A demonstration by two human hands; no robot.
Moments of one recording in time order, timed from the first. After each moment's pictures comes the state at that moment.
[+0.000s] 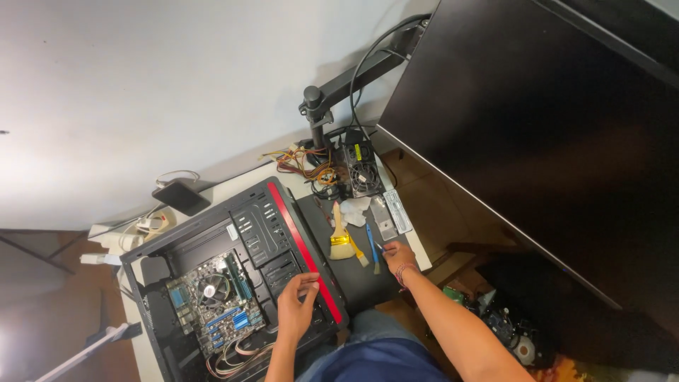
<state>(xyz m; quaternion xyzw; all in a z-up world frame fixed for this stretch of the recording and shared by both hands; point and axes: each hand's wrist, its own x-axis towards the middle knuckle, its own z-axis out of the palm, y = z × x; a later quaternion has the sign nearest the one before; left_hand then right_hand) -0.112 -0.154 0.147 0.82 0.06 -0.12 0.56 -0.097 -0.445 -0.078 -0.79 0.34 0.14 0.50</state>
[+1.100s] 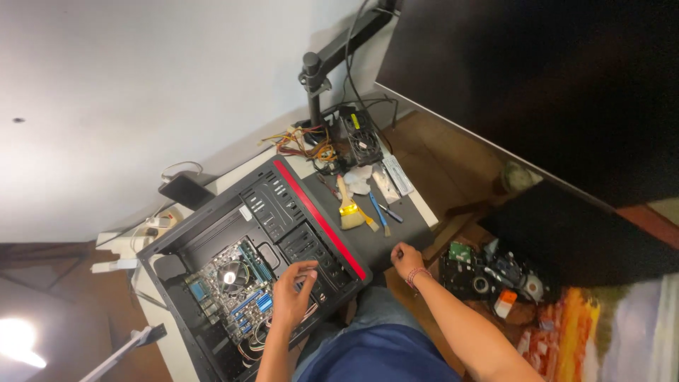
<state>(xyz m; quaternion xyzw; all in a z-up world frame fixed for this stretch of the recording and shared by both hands) -0.131 -0.060 0.168 0.81 -0.04 -0.18 0.56 -0.209 -0.378 -0.067 -0.84 0.30 0.07 0.44</state>
